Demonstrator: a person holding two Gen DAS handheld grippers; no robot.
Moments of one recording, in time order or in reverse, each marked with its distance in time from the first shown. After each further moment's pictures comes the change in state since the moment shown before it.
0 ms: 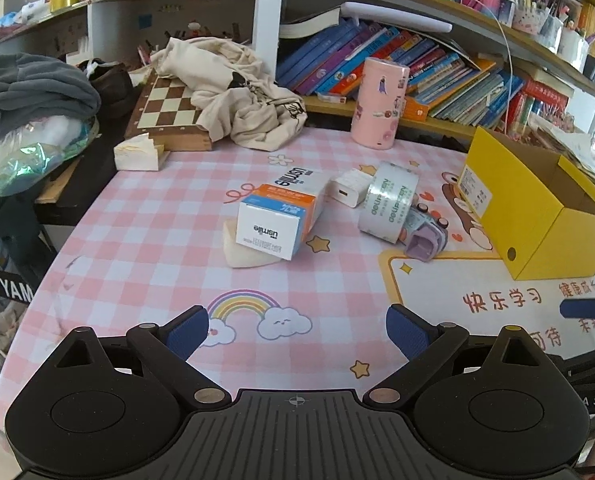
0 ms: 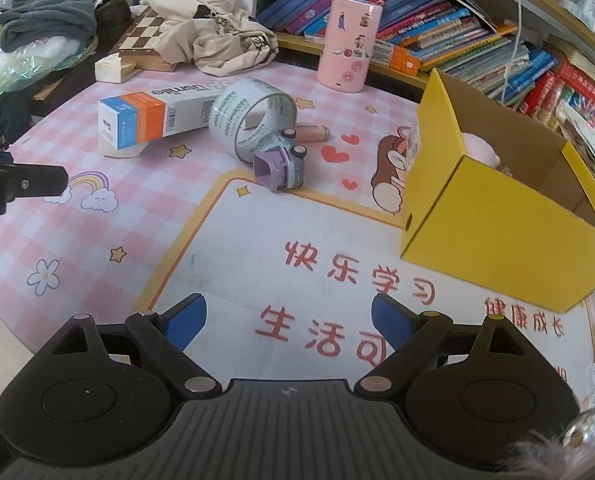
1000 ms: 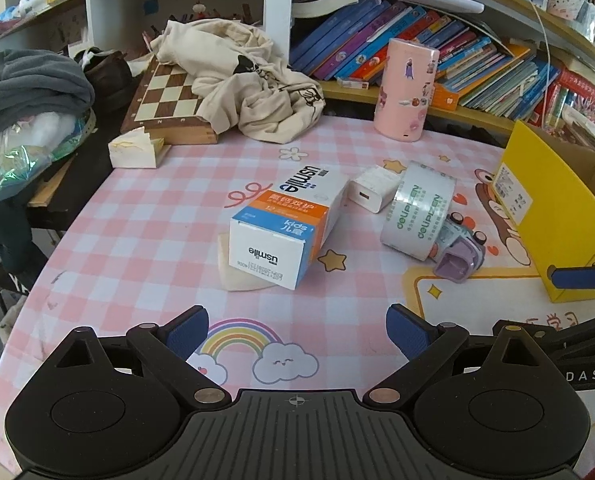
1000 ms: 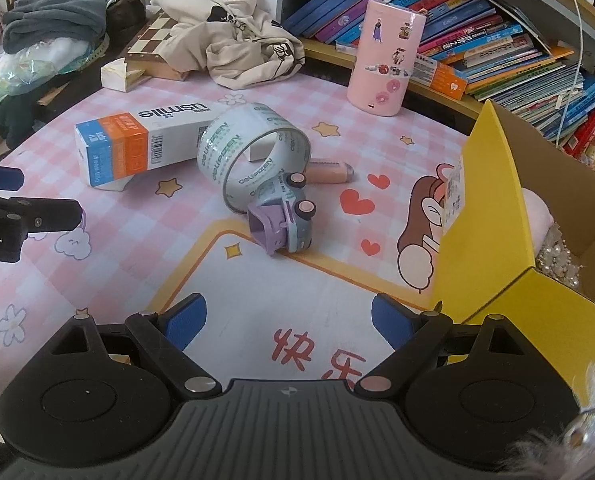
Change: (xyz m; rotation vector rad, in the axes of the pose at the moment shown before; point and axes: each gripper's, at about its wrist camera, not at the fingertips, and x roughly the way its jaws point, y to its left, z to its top) left arm 0.049 -0.012 0.025 -0.018 0.053 0.078; right arm 0.060 -0.022 0.052 -0.070 -0.006 0.095
